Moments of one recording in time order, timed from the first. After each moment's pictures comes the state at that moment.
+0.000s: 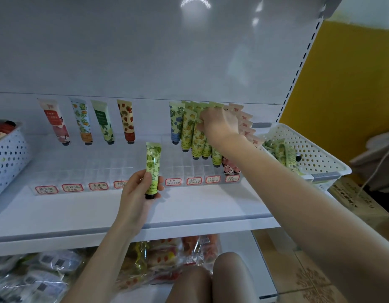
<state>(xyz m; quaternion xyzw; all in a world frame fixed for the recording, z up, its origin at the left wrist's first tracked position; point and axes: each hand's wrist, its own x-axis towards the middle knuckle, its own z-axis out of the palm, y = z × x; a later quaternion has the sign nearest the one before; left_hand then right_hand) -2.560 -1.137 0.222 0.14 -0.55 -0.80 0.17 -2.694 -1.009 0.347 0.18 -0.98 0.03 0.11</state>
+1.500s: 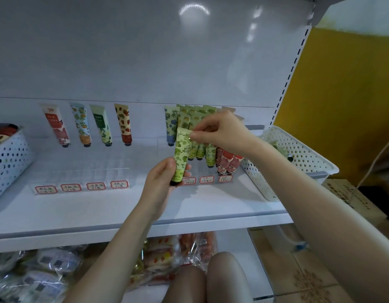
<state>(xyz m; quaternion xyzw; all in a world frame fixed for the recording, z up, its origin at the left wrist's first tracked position) -2.576 -1.091 0.252 0.03 -0.59 -0.80 0.14 -2.650 -0.957 0.363 0.35 -0.86 0.37 0.02</state>
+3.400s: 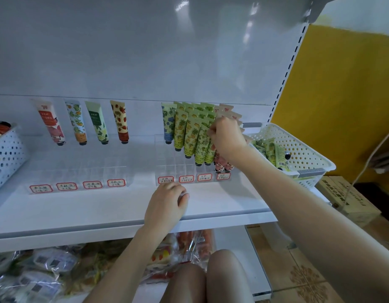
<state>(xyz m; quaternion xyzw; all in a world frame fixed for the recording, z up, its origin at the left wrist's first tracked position) -2.577 -1.087 0.191 -0.02 -0.94 -0.26 0.23 -2.688 -0.965 0.324 0.18 -0.96 0.20 0.12</state>
